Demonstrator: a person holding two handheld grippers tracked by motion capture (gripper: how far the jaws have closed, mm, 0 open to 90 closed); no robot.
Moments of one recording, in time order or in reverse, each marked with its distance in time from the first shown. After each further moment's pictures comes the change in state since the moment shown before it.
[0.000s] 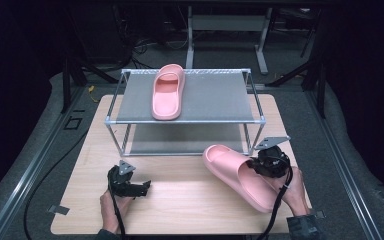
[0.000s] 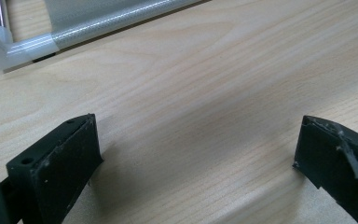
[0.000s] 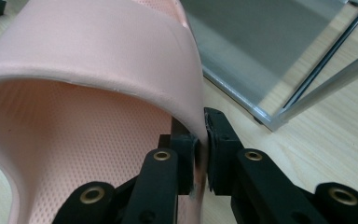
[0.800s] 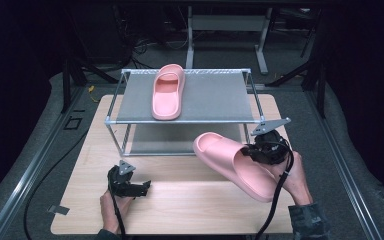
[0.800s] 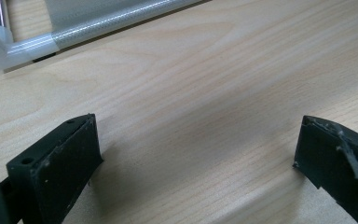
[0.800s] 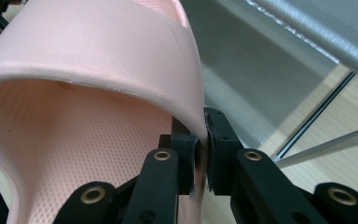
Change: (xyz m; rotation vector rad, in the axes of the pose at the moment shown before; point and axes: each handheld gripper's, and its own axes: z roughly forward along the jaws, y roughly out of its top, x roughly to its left) left arm 0.000 0.000 0.000 0.001 0.001 -0.001; right arm 0.008 0.052 -0.034 -0.040 0.047 -0.073
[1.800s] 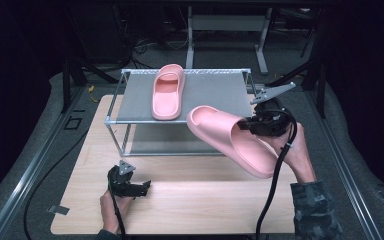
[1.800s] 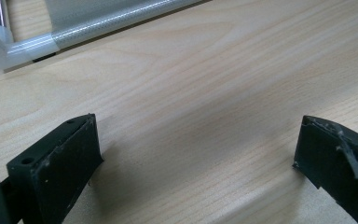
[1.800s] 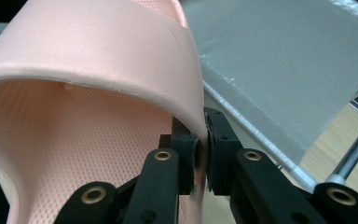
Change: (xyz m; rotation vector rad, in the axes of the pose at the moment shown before) left arm 0.000 0.000 0.000 0.002 0.000 0.000; right arm -0.015 0.071 -0.033 -0.050 -0.002 -0.014
